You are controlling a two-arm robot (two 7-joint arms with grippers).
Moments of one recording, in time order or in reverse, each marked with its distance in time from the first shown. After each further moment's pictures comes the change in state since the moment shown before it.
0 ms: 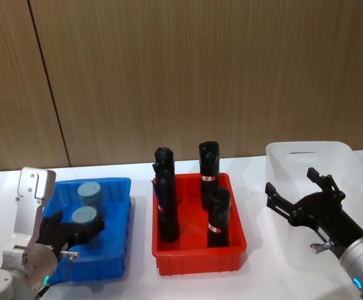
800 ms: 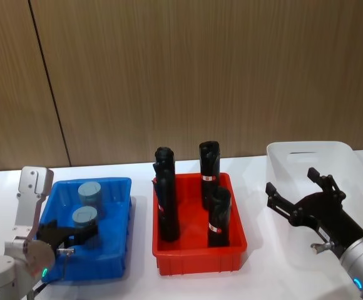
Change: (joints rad) left arm -0.095 -0.044 -0.017 0.162 -0.004 0.077 -0.020; right arm 0.000 0.000 0.000 0.000 0.000 0.000 0.000
